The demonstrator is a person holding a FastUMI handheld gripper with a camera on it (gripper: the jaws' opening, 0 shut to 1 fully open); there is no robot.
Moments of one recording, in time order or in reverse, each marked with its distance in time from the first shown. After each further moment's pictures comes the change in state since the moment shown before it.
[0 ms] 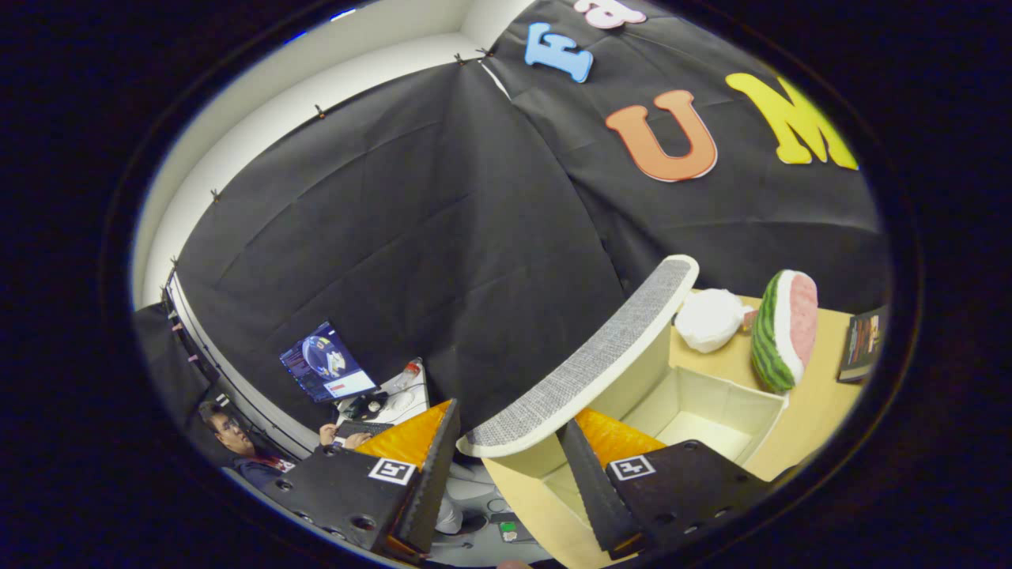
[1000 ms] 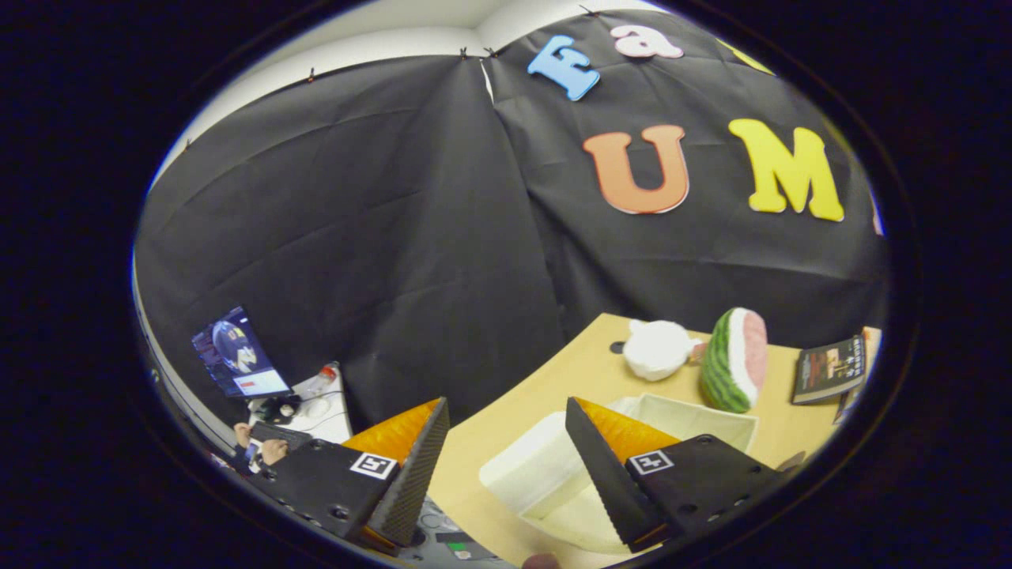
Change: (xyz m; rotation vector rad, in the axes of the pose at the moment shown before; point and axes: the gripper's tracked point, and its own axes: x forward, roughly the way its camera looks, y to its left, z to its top) arm 0.019 -0.014 0.000 -0.116 -0.108 -0.399
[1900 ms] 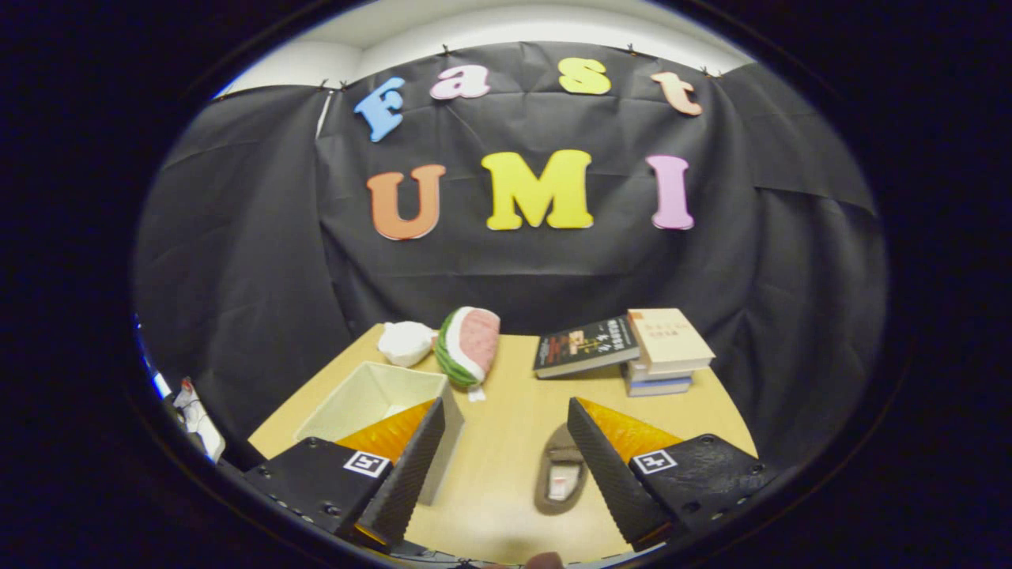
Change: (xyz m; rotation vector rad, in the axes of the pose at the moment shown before) arm -0.246 -0.240 -0.091 0.168 -0.069 -0.699
